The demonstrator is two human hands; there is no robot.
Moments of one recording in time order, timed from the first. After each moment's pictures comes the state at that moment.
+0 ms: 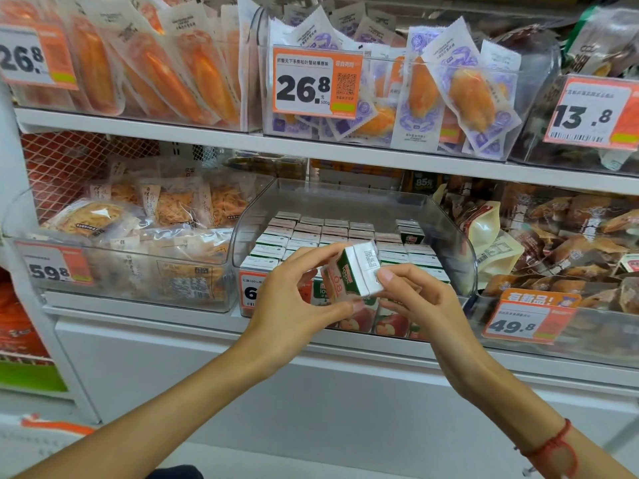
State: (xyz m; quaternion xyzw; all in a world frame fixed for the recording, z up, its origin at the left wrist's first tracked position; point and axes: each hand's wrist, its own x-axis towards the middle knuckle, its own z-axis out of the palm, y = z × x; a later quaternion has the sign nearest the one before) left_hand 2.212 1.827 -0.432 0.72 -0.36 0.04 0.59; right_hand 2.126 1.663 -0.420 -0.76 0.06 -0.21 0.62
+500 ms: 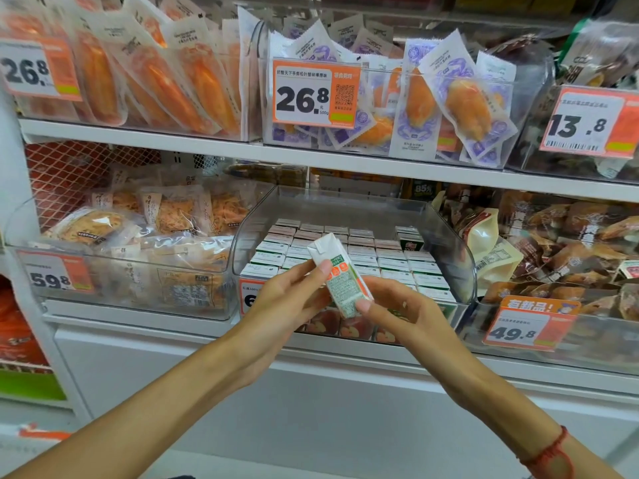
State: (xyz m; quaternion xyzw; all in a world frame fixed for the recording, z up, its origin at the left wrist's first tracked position) left_hand 2.221 1.830 -0.428 0.57 -0.27 -0.23 0.74; right_hand 2.129 1.665 -0.422 -0.80 0.03 -0.15 0.58
